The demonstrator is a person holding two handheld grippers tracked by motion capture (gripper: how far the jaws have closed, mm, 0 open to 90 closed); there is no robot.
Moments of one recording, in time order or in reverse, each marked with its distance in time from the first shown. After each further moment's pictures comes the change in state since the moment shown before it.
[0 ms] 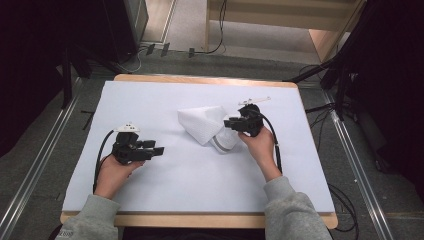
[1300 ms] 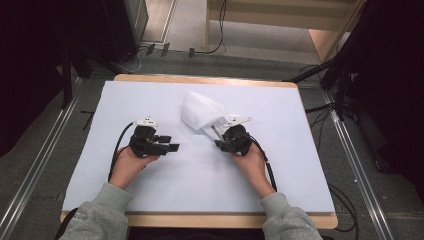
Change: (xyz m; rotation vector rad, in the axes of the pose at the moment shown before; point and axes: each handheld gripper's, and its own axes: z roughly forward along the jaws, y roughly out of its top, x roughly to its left) left arm -0.012 0.025 0.032 0.030 -0.070 0.079; right arm 0.042 -0.045 0.025 0.086 -0.077 -0.176
